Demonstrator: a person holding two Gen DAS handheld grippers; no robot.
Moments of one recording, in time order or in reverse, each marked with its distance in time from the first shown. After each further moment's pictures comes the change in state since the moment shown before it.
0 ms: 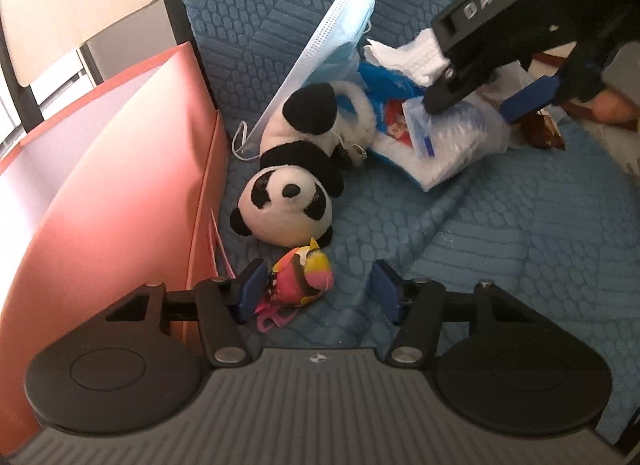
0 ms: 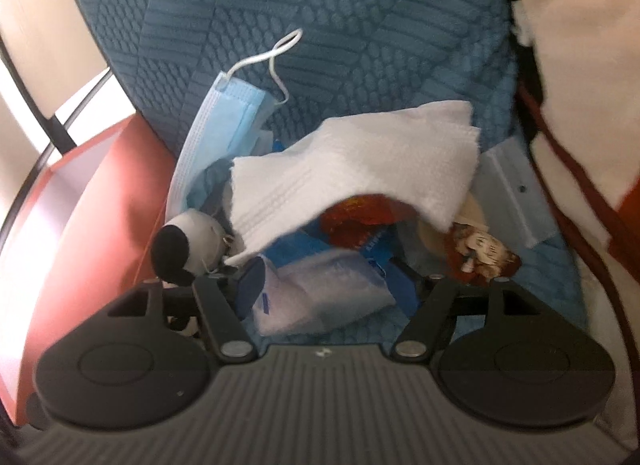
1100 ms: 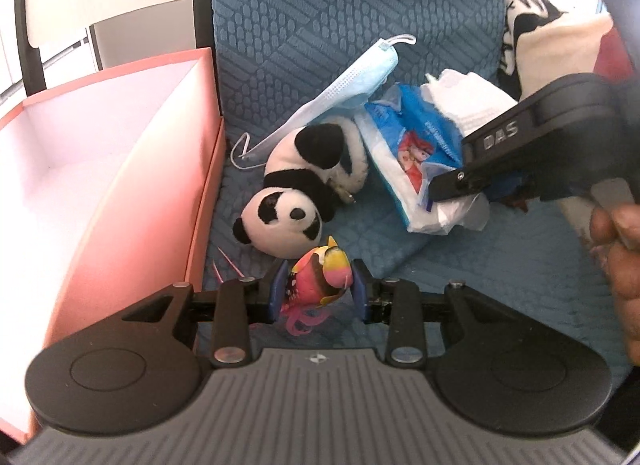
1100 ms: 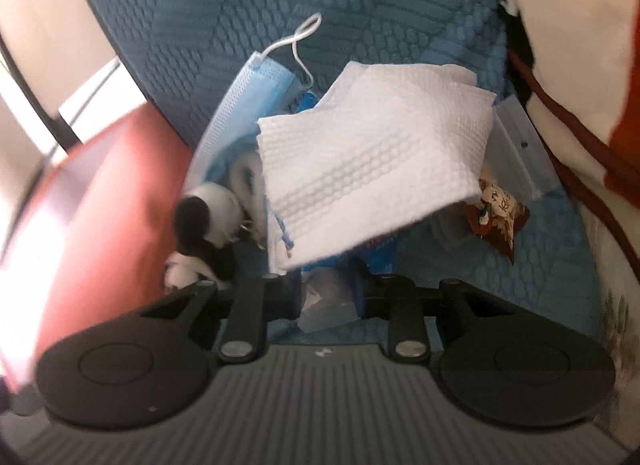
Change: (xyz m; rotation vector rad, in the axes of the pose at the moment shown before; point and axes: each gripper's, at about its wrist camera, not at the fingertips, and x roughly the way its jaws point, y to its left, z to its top) left arm -0.033 0.025 0.011 -0.175 -0.031 -0.128; right arm -0.016 0.006 -0.022 0.083 -0.006 0.023
